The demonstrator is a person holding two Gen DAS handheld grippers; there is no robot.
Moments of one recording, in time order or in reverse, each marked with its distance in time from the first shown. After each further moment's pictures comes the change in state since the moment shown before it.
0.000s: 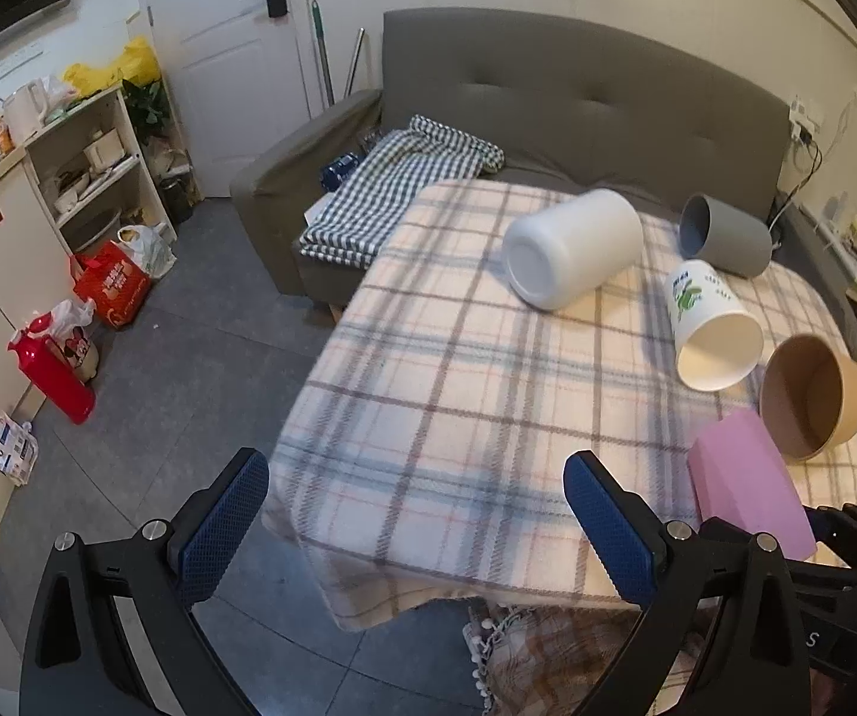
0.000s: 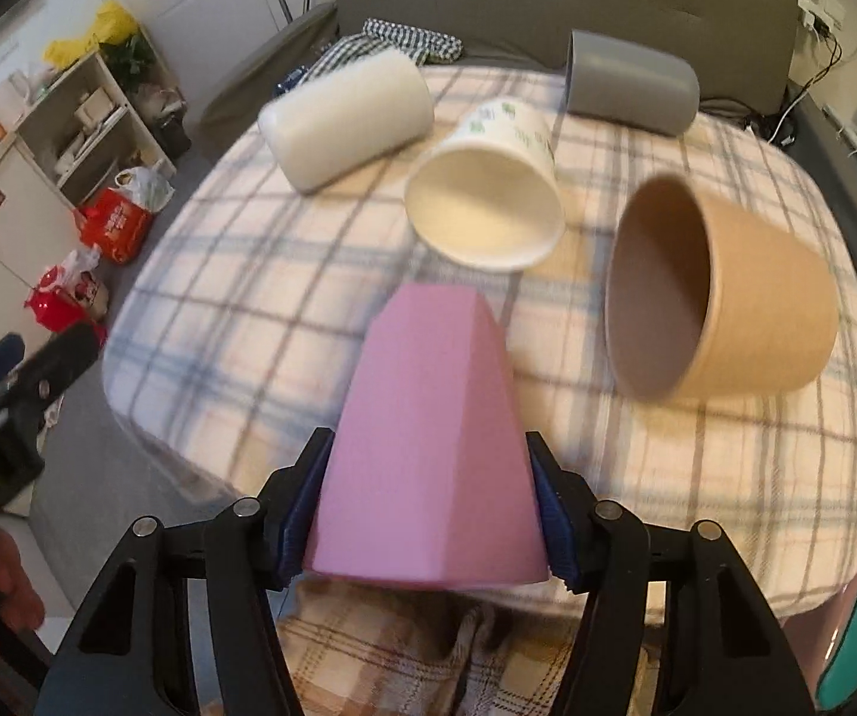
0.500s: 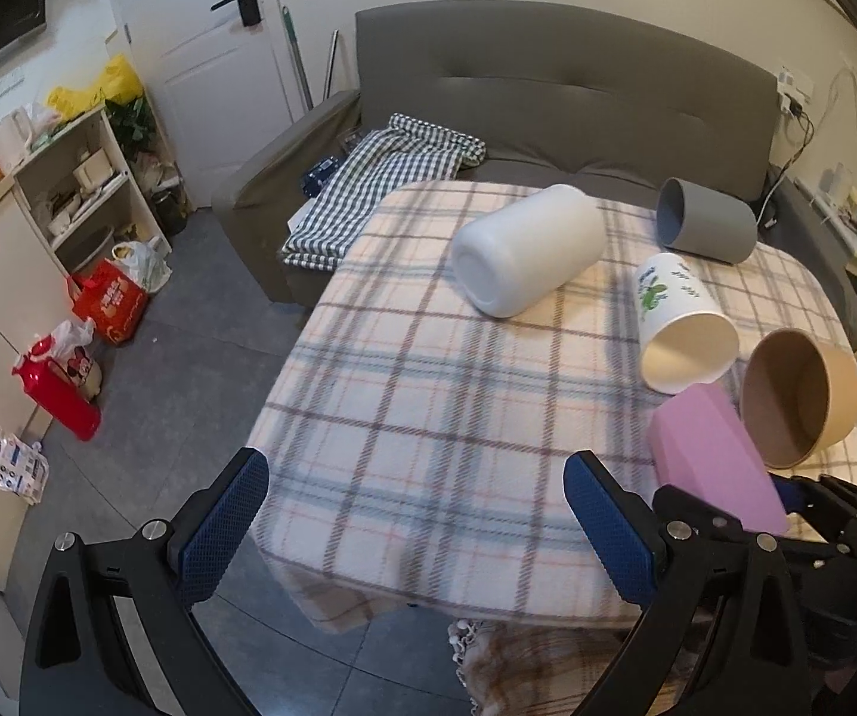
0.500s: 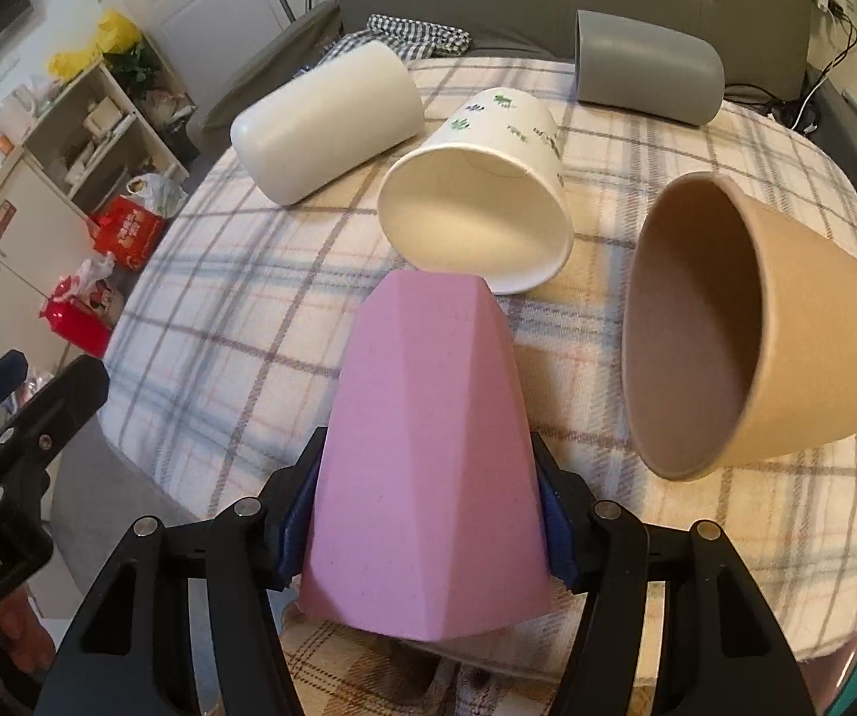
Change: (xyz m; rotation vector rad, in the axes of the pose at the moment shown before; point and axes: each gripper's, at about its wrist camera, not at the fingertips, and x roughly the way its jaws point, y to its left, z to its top) left arm -0.003 -0.039 0.015 0.058 0.014 0.021; right arm 0.012 -0.014 0.022 0.015 -0.024 0.081
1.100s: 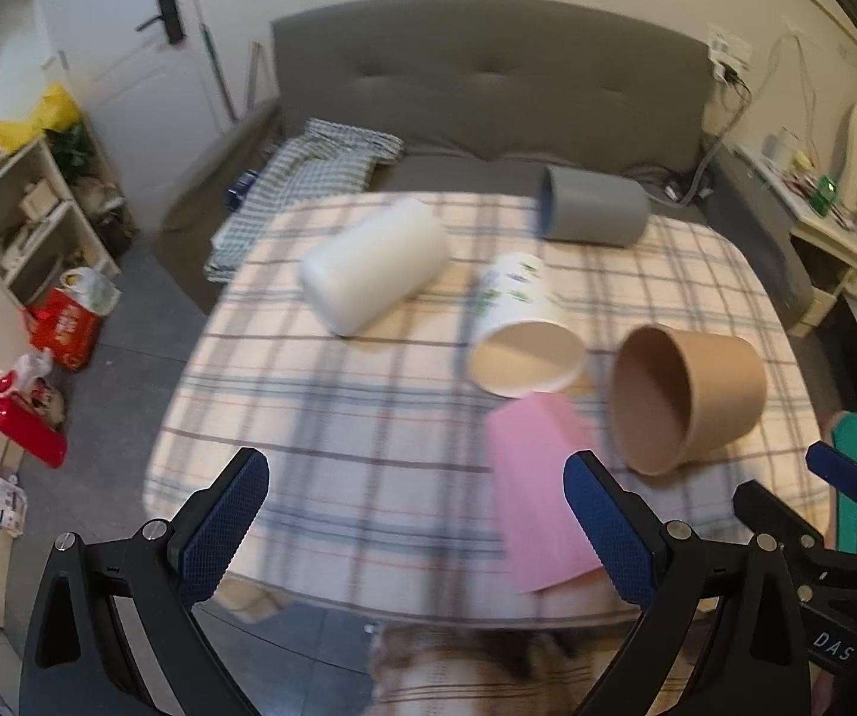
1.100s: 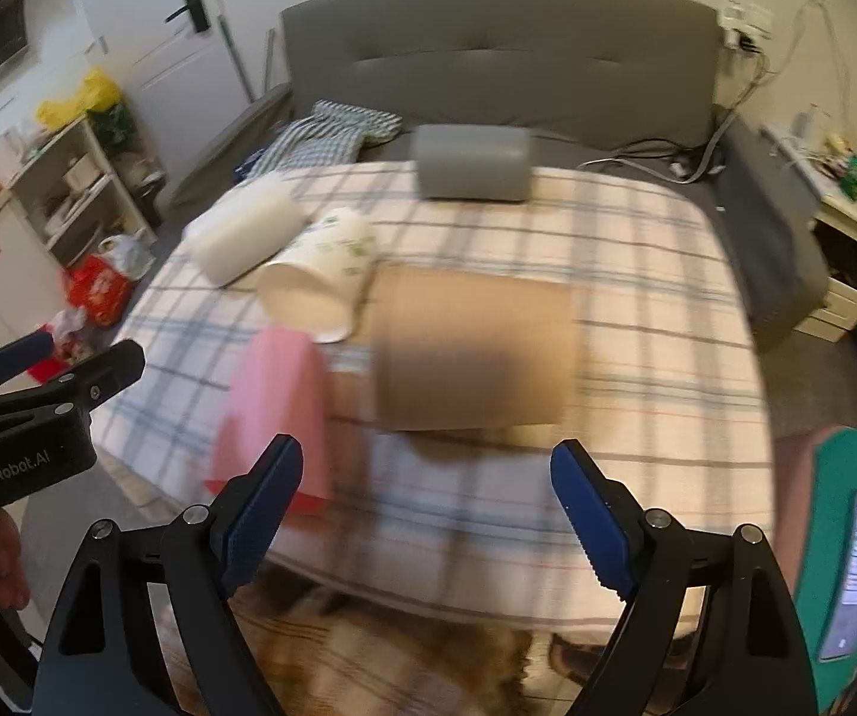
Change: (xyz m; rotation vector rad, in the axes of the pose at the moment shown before) left arm -0.018 -0.085 0.018 0.093 0.048 -0.111; right arm -0.103 -0.083 -0.029 0.037 -0.187 -0.146
